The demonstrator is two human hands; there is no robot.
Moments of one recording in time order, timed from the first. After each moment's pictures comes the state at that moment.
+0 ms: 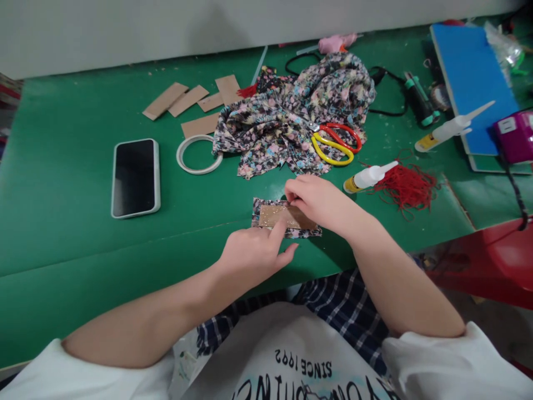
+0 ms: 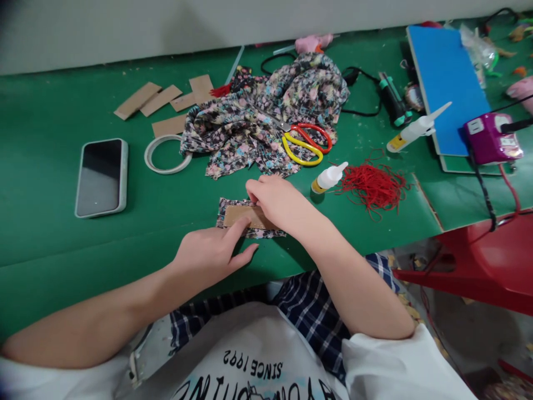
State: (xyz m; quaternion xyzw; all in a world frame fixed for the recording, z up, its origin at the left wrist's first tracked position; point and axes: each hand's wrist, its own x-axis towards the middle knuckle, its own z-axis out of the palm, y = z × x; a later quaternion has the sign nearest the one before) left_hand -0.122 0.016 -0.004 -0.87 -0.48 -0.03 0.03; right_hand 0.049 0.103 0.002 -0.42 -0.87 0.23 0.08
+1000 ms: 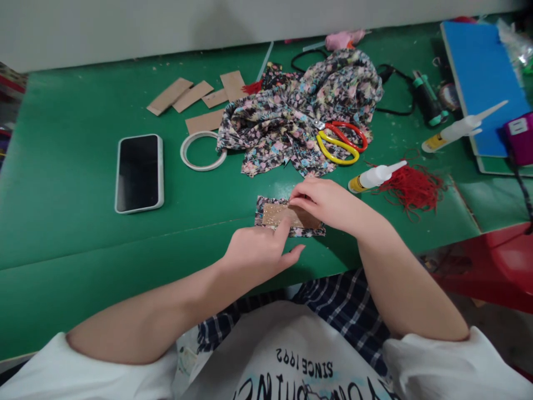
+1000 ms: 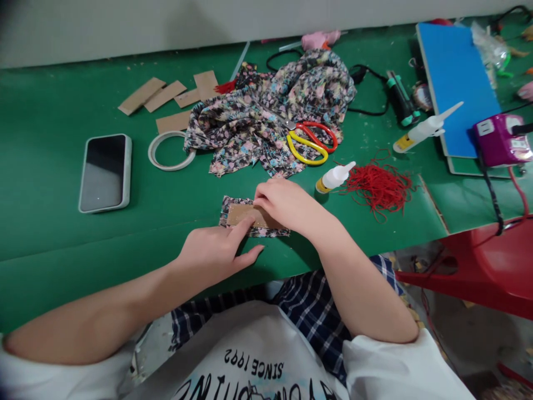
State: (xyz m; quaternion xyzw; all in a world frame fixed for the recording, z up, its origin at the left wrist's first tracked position) left_hand -0.121 0.015 -0.003 -0.86 -0.51 0.02 -0.03; right_hand 0.048 0.102 0.013 -0.44 -0.85 0.27 0.03
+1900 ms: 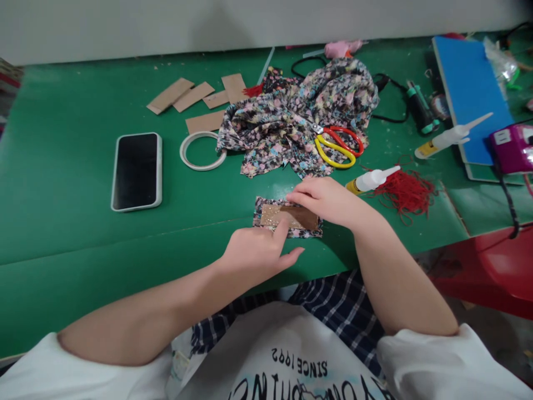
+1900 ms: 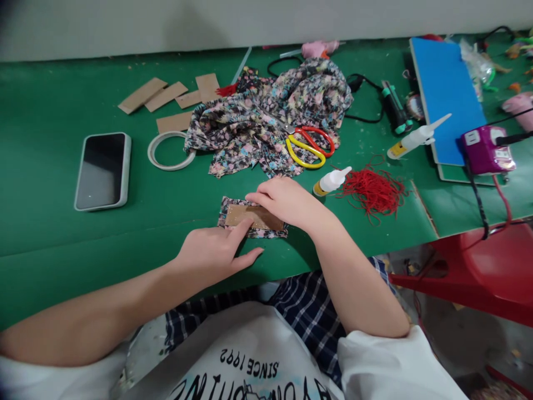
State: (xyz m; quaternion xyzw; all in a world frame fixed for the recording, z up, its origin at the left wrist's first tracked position) left_hand -0.120 0.017 0.001 -0.86 -0.51 0.04 -0.06; right_hand 0.049 0.108 0.015 -0.44 -0.85 0.30 0.06
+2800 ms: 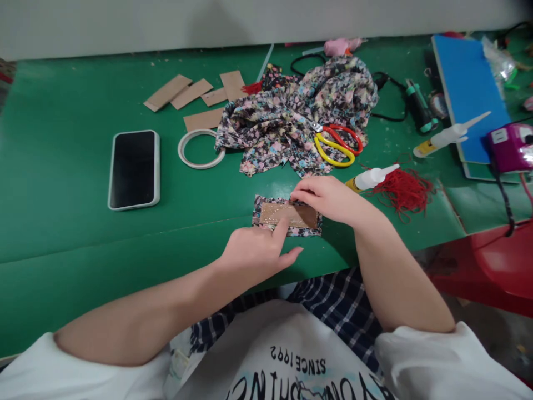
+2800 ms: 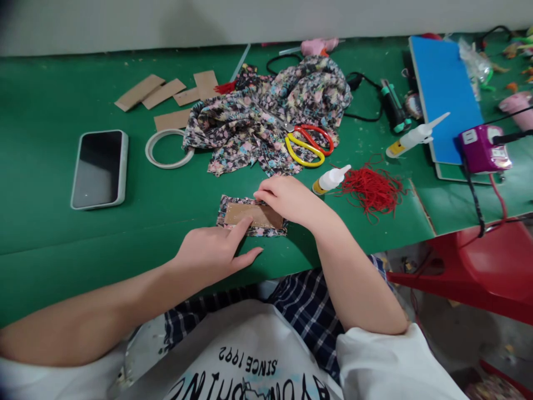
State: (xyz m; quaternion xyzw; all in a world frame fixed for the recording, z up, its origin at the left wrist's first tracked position) left_hand -0.120 0.015 0.001 -0.86 -0.50 0.04 -0.06; right_hand 0.054 0.110 0.012 -0.45 -0.83 0.32 0.06
